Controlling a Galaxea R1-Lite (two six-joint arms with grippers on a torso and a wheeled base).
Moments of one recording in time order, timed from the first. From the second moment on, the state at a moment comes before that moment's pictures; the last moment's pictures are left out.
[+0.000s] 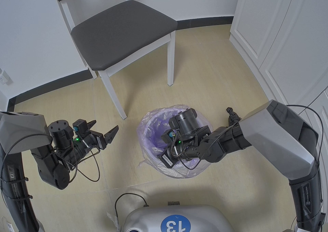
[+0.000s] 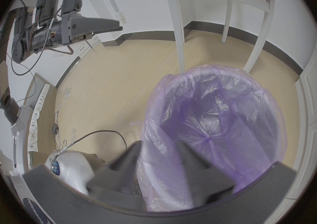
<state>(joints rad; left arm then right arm) -0.15 2.18 -0.52 -1.55 -0.25 -0.03 0.69 2.43 -1.54 -0.15 0.07 -0.23</state>
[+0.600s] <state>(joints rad) -0.17 2.17 -0.50 -1.55 -0.24 -0.03 0.80 2.43 -1.45 -0.16 0.03 -0.23</state>
